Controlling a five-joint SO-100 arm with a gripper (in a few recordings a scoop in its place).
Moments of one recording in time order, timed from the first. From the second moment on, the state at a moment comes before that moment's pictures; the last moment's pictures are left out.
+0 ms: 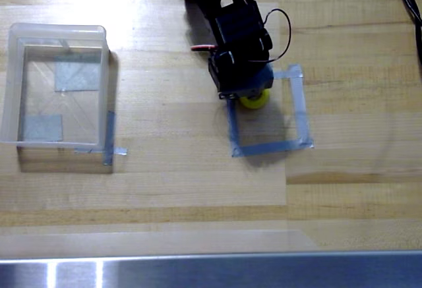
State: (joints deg) arm -21.3 92.9 122.8 56.2 102.1
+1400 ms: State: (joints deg) arm 48.9 91.4 102.7 65.4 78.8
